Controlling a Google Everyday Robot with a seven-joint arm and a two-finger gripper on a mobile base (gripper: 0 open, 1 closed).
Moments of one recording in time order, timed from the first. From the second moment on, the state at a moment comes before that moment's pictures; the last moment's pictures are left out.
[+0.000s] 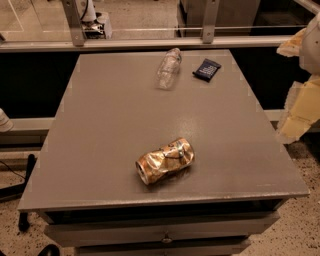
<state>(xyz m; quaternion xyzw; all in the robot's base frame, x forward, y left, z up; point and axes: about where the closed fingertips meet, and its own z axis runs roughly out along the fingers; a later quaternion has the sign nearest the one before) 0.438 -0.211 0.995 -0.60 0.78 -0.06 0.19</state>
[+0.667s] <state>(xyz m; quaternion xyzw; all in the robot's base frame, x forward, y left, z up) 0.466 -0.202 1.002 -0.62 0.75 -0.06 0.22</state>
